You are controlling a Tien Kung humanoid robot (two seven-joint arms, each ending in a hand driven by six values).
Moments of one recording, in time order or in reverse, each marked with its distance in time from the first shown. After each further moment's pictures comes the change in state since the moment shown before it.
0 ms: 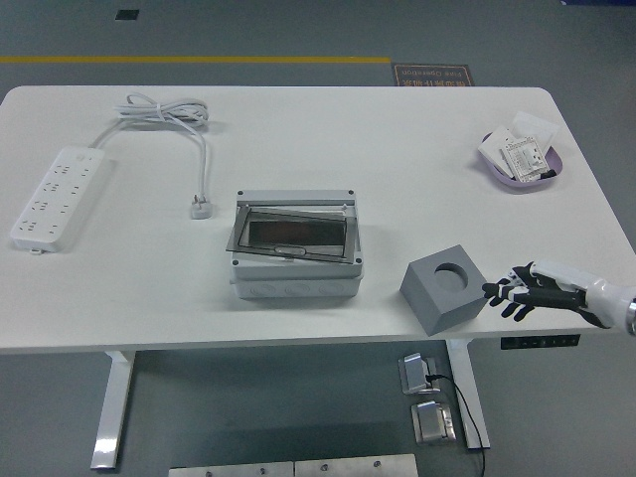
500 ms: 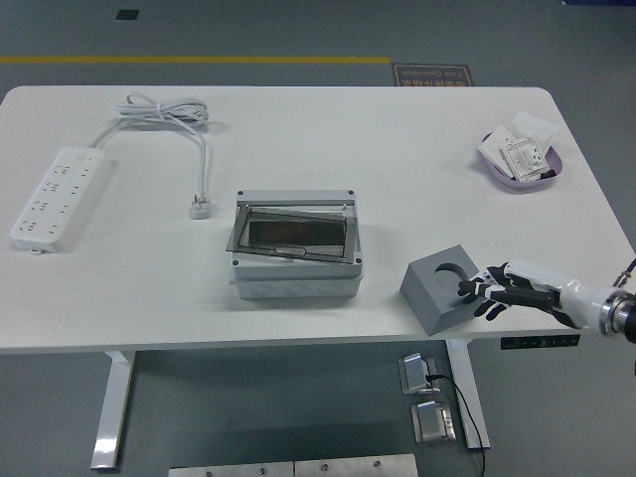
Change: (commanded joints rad) left arm -0.005 0.003 0.006 -0.001 -0.006 0.001 -0.001; right arm 0.055 0.025 -0.082 -0.026 0.018 -0.014 0.027
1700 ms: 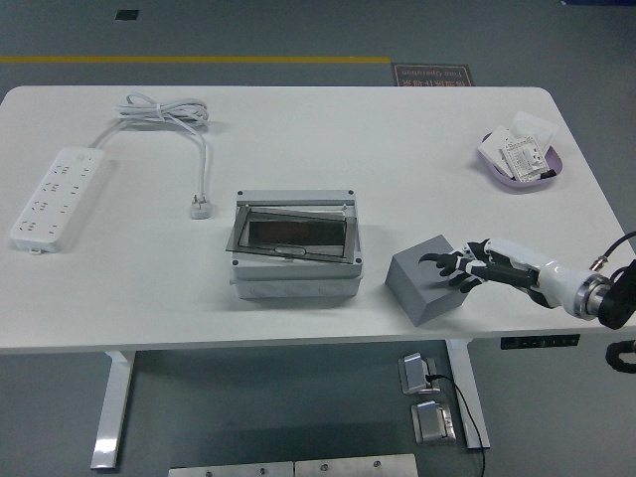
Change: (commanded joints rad) left arm -0.004 -0.001 0.010 -0.001 -0.002 -0.001 0.001; right arm 0.087 0.028 -0.087 -0.064 0.012 -0.111 0.108
